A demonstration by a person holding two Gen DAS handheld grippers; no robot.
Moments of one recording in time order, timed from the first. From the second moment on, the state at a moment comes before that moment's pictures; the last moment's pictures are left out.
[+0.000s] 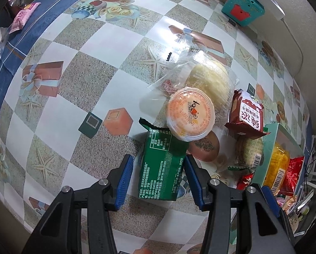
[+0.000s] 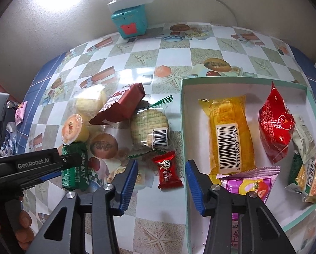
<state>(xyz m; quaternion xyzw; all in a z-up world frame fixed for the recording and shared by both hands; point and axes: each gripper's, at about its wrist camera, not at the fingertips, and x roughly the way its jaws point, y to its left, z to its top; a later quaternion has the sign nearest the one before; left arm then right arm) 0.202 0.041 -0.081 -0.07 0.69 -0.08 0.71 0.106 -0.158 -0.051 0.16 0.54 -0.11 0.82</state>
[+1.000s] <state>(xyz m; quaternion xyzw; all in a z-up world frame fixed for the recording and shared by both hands) 0.206 0.052 -0.081 -0.09 0.70 -0.07 0.71 0.119 -0.136 -0.071 0.09 0.56 -0.11 0.82</state>
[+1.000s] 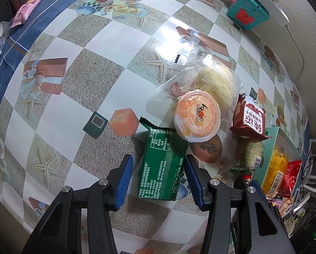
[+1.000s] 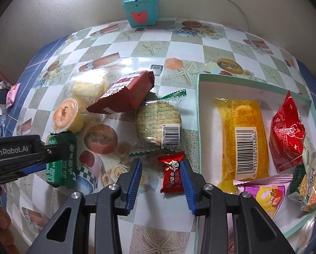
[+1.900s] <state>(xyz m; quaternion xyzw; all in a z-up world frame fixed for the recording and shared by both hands) 0.205 0.047 -0.081 -0.08 0.69 -0.07 0.71 0.120 -0.136 -0.079 0.11 0.57 -0.11 0.81</state>
